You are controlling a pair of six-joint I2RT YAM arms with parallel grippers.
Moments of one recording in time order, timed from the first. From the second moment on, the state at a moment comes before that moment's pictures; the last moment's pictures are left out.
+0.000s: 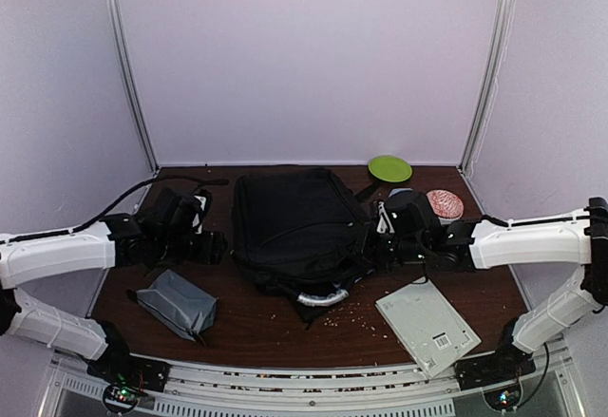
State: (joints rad) left arm -0.74 1.22 0.74 -0.35 -0.29 -0.43; right arm 0.89 1.41 0.80 0.03 -0.05 1.10
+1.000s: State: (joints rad) left arm -1.03 1.42 1.14 -0.37 -0.18 0.01; right arm 0.88 1.37 0.82 0.23 -0.14 1.26
